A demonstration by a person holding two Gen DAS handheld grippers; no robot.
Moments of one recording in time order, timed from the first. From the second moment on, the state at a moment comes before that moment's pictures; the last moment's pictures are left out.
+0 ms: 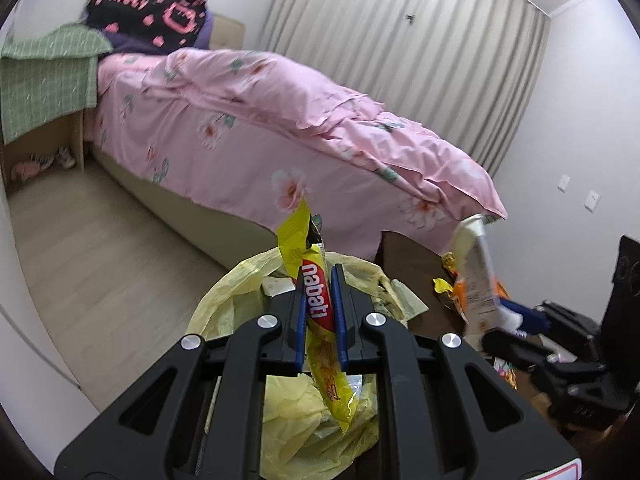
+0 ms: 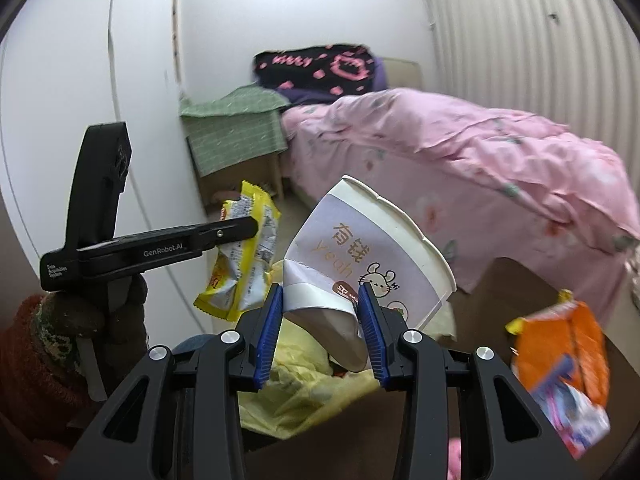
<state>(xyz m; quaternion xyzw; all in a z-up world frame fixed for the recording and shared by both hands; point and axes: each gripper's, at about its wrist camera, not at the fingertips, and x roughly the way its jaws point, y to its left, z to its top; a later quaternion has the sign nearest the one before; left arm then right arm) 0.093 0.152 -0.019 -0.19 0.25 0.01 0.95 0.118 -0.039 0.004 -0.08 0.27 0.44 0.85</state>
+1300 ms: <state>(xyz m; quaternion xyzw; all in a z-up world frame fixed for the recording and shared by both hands) 0.143 0.092 -0.044 -0.20 0.31 -0.07 0.93 0.151 -0.206 -0.025 -0.01 0.31 0.23 0.92</state>
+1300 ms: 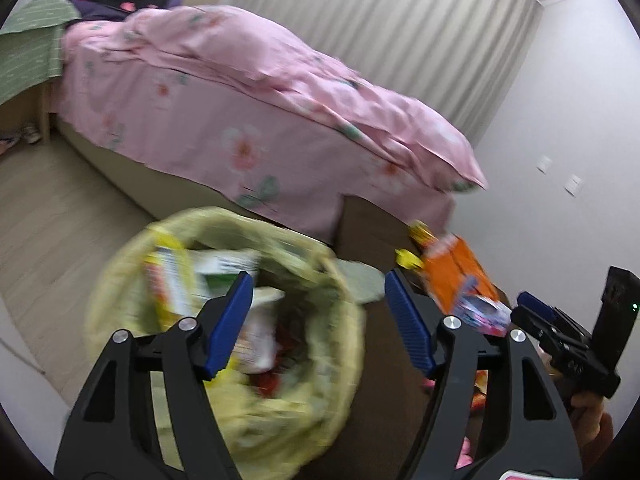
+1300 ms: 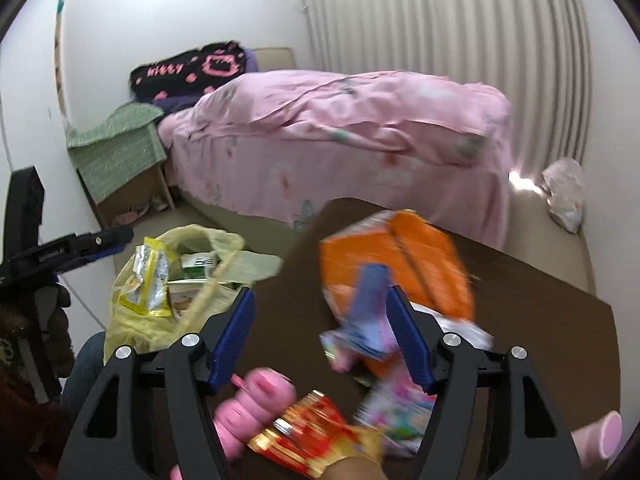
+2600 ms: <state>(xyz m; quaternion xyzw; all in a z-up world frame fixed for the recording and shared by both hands) 0.271 -0.030 -0.041 -0.10 0.33 -0.26 0.90 0.162 -0.283 -0.071 0.03 0.37 0.17 0.91</state>
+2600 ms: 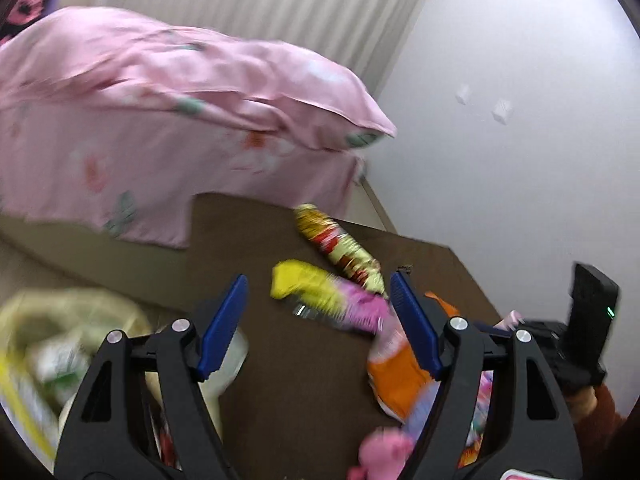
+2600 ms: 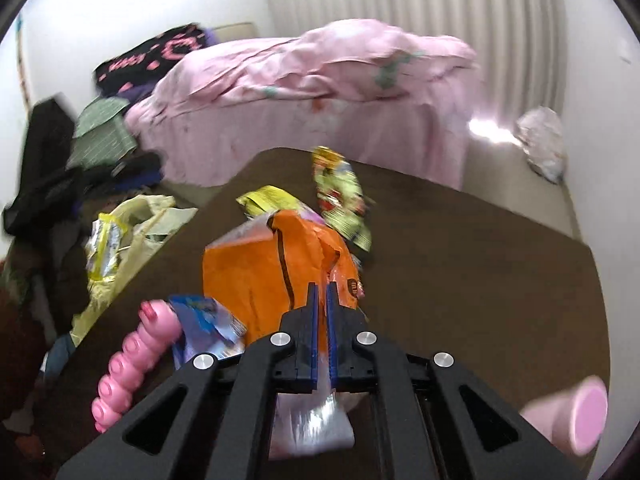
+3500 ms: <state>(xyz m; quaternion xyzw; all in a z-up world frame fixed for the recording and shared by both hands) 0.288 -0.081 -0.010 -0.11 0.32 -0.21 0.91 0.115 -0.321 -0.070 0.11 0.30 0.19 0.93</state>
